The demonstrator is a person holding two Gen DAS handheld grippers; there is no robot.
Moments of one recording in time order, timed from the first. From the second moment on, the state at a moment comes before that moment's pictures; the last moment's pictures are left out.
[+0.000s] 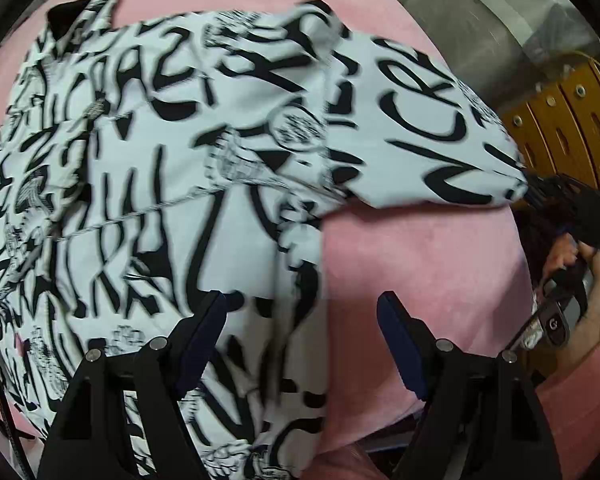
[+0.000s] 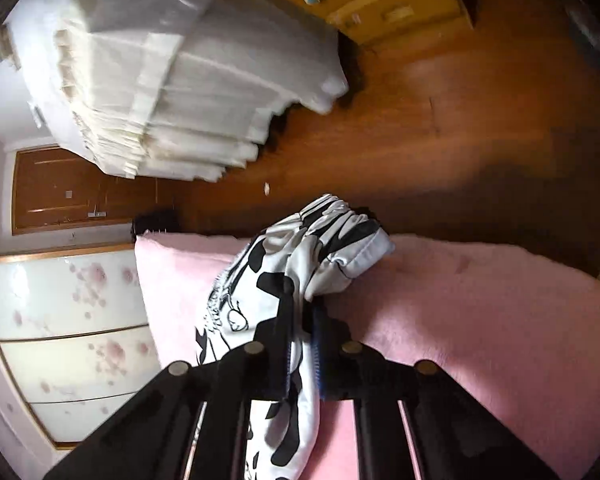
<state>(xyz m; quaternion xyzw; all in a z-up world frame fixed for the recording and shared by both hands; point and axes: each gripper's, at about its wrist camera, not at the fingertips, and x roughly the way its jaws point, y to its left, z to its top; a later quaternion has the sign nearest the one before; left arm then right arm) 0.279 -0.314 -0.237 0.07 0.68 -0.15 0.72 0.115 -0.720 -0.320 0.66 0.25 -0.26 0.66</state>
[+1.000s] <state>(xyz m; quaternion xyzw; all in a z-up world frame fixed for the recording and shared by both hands) 0.314 -0.008 -0.183 -0.03 0.59 -0.03 0.80 0.255 -0.352 -0.091 0.18 0.21 -0.04 0.96</state>
